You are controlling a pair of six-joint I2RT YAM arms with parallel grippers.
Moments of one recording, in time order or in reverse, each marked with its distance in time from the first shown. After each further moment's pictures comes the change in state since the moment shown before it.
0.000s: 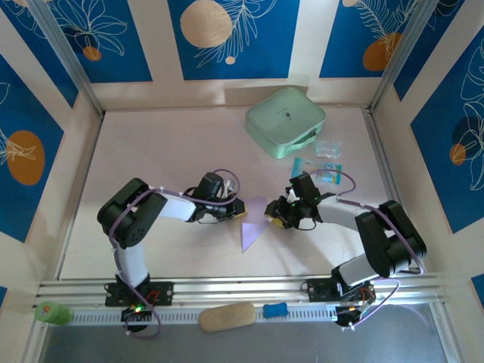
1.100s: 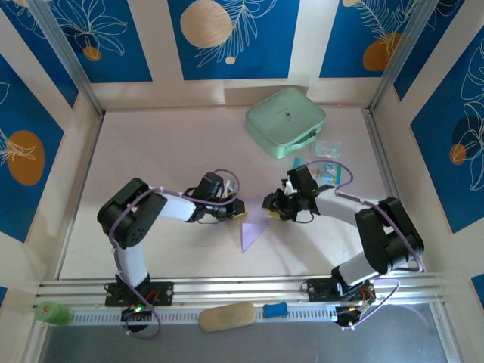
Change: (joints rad) left arm 0.000 0.000 -0.002 0.003 0.000 0.000; right arm -0.014 0.025 0.116 -0.057 0.004 -0.065
